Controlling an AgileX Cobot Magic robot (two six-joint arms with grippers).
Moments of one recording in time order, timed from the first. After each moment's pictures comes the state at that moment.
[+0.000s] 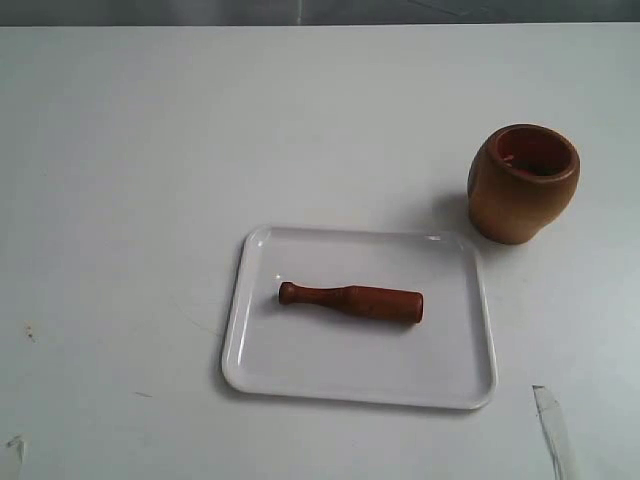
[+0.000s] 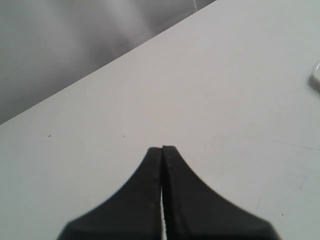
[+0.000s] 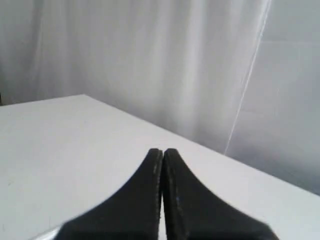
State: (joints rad) left arm 0.02 0.00 0.00 0.07 0.44 0.35; right arm 1.00 0.00 -0.46 -0.34 0.57 0.19
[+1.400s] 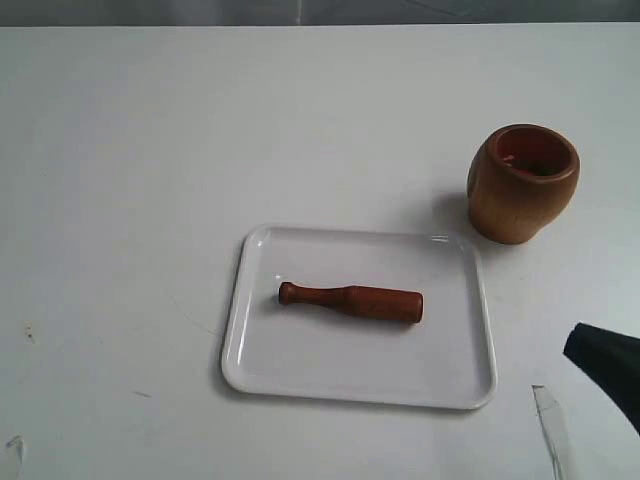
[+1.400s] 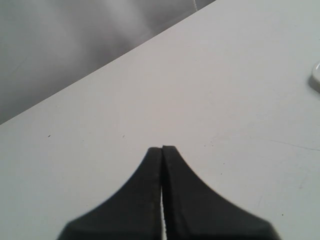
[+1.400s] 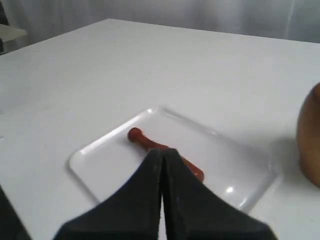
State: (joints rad) left arm 0.02 0.00 0.00 0.07 0.44 0.35; right arm 0.95 0.00 0.00 -0.16 0.34 0.31
